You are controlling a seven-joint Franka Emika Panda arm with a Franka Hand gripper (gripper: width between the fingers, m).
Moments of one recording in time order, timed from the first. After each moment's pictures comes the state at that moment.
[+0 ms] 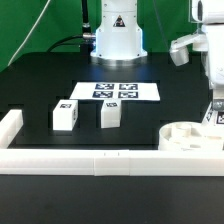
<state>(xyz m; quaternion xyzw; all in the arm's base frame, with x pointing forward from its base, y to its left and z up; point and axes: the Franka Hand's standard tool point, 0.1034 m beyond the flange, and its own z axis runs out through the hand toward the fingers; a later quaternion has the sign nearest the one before) 0.617 0.121 0.081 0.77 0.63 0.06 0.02</state>
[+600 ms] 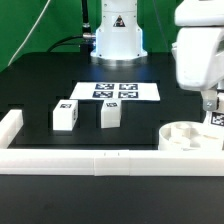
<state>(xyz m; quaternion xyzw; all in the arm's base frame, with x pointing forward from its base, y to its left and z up) 0.618 0.119 0.080 0.90 0.42 0.05 -0.01</state>
